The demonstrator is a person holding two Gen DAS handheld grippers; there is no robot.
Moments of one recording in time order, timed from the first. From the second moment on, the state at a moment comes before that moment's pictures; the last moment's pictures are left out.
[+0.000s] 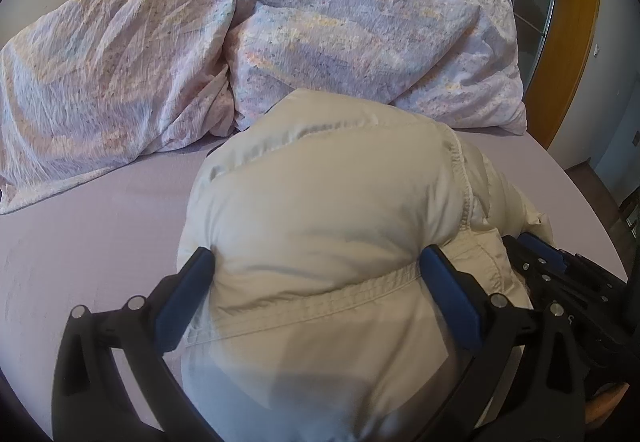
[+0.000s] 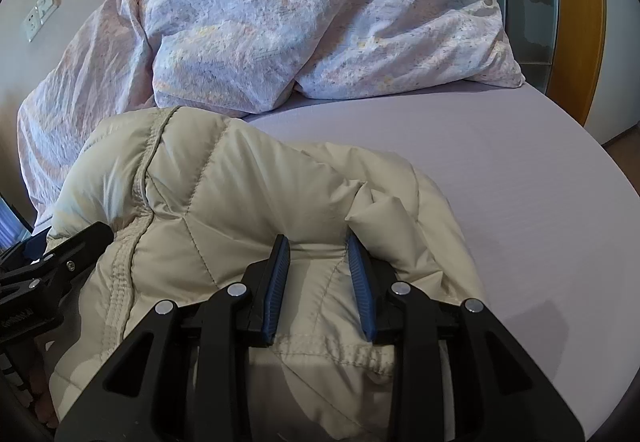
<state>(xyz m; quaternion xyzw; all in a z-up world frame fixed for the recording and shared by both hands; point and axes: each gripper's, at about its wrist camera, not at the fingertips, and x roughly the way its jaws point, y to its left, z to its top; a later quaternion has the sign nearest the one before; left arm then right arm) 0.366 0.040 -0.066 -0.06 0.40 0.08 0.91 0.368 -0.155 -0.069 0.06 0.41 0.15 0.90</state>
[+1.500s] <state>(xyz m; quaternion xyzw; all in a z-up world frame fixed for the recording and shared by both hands) 0.333 0.064 -0.037 -0.05 0.42 0.05 0.90 0.371 -0.182 -0.025 0.08 0.47 0.17 0.86</state>
